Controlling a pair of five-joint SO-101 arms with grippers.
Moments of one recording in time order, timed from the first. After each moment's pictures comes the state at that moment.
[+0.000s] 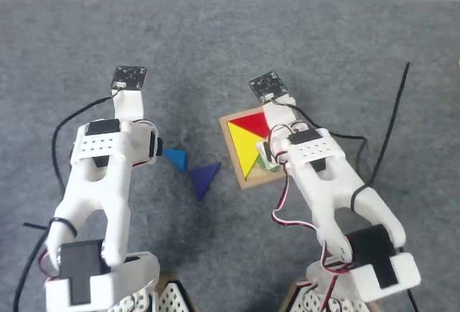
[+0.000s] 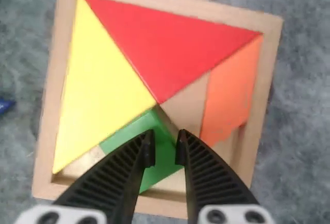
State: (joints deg) left arm -13.3 -10.4 42.0 56.7 -4.4; right arm -21.4 -4.7 41.5 36.9 9.5
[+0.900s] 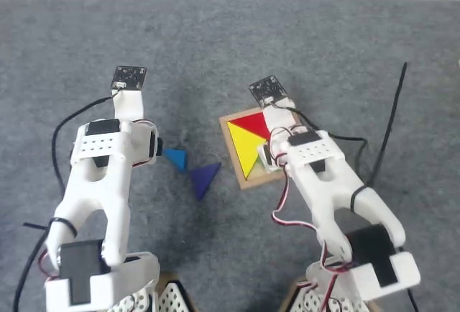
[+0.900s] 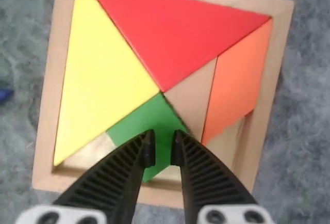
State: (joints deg) left arm -13.3 -10.4 42.0 56.7 -4.4; right arm -21.3 -3.6 42.2 37.9 9.4
